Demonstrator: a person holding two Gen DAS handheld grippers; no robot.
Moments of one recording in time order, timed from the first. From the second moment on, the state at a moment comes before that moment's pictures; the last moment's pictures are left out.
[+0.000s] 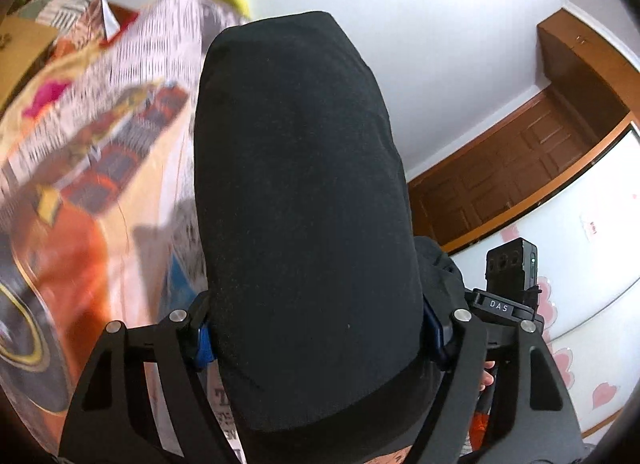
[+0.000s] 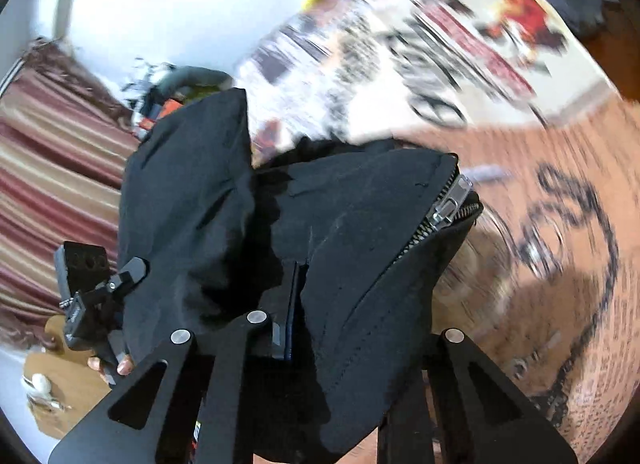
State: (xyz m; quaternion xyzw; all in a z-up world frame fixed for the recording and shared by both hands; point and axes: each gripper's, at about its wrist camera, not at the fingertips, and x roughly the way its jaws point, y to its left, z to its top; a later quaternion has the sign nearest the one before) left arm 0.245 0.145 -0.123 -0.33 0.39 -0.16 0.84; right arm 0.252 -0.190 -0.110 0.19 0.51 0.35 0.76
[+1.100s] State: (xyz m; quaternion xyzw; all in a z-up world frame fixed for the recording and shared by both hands) left arm 0.363 0.386 -0.271 -0.43 0.43 -0.06 0.79; right arm 0.370 0.023 -0.220 0.13 0.58 0.34 0.73
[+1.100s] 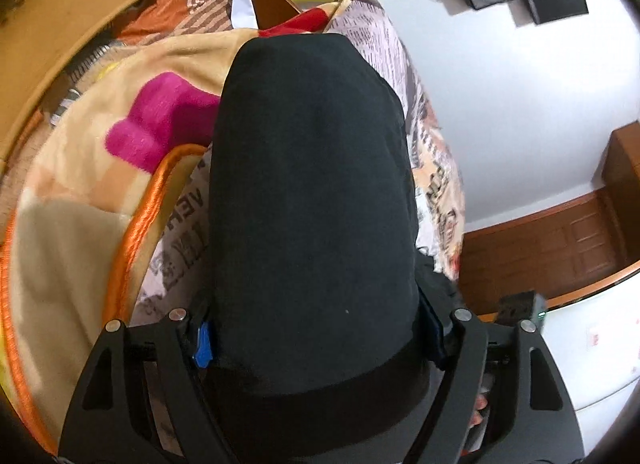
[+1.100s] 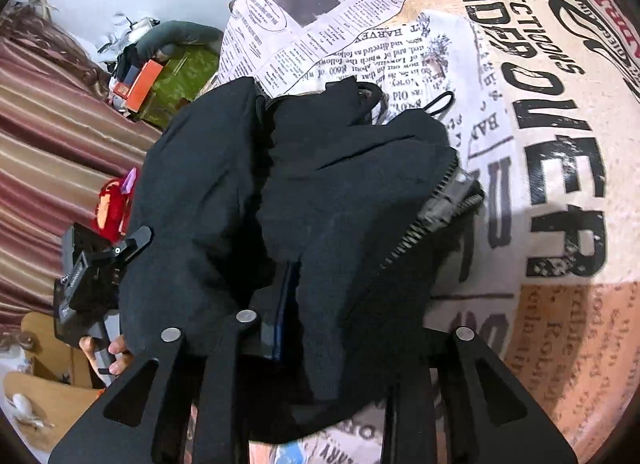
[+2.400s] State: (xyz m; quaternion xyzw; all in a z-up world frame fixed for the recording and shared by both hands) left arm -0.034 0.116 0.066 -0.04 0.07 0.07 0.99; right arm 0.032 -0.106 0.062 0.03 0.10 0.36 0.93
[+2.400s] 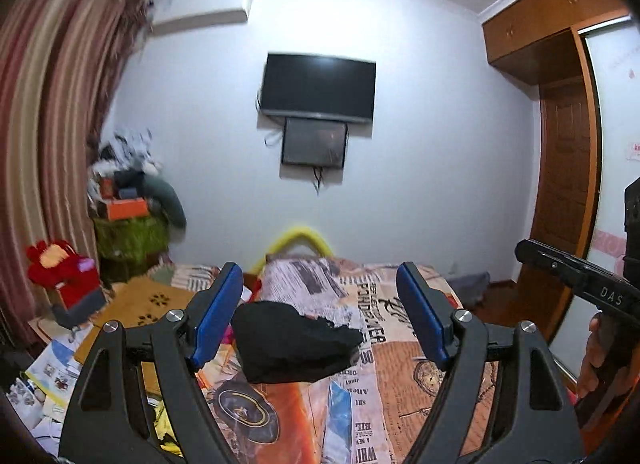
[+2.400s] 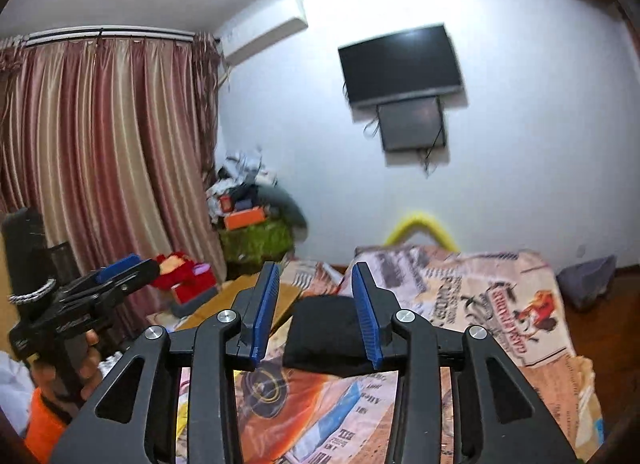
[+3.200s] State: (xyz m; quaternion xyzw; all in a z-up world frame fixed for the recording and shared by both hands) left arm -0.074 0.078 0.048 -0.01 0.03 0.12 0.99; right arm 0.002 -0.102 0.055 0.01 0.06 0.32 0.94
